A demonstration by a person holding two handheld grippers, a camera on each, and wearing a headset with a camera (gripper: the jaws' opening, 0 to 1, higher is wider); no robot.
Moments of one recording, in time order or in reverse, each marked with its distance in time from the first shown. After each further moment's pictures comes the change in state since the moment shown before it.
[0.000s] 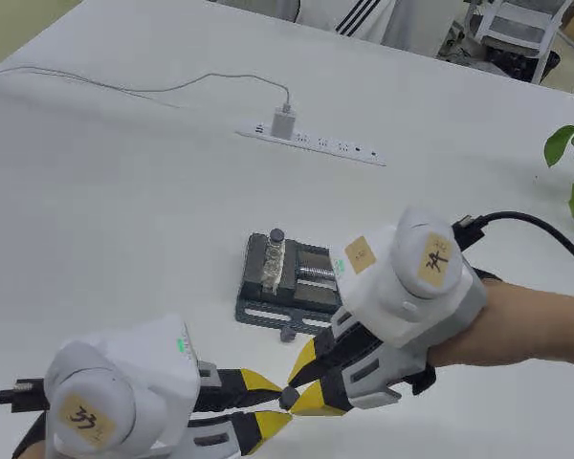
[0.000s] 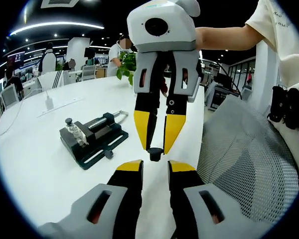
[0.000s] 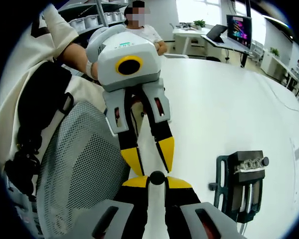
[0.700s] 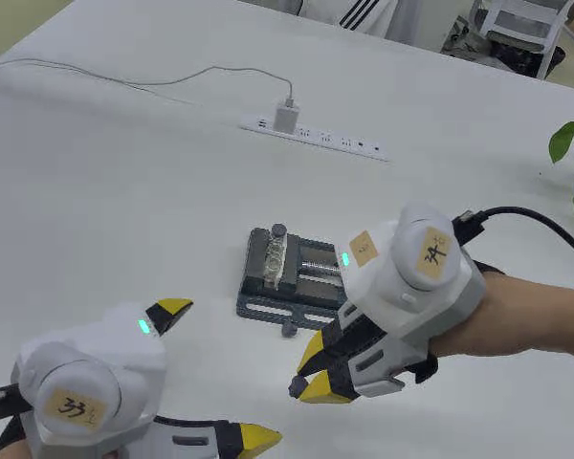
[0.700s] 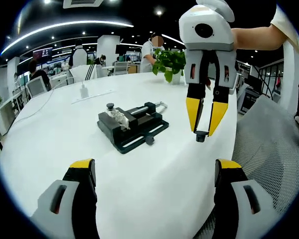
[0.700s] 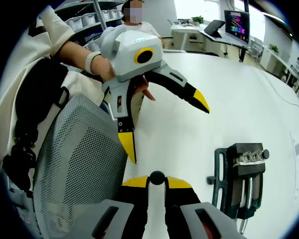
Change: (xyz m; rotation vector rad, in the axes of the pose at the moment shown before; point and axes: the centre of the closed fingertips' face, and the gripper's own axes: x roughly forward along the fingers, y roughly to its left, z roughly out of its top) left arm -0.023 0.063 -0.024 -0.072 0.013 0.284; right arm 0.002 -0.008 -0.013 0.013 0.033 -0.003
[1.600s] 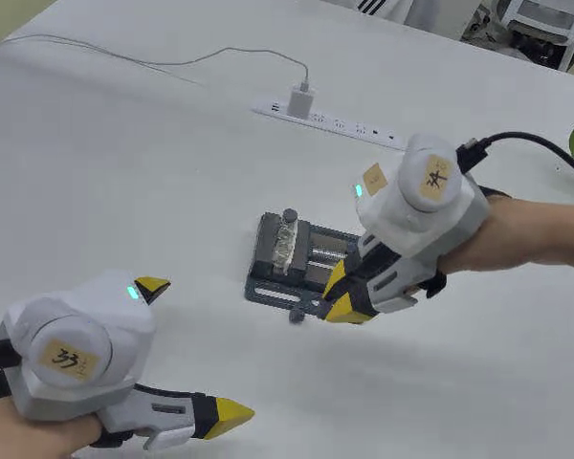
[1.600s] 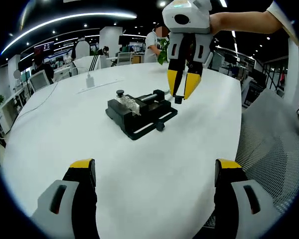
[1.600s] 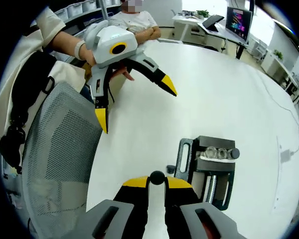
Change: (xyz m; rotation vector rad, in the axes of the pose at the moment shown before) left arm -0.007 0.015 -0.016 0.004 0.081 0.026; right arm -0.024 -0.074 -0.014 -0.094 0.129 -0.074
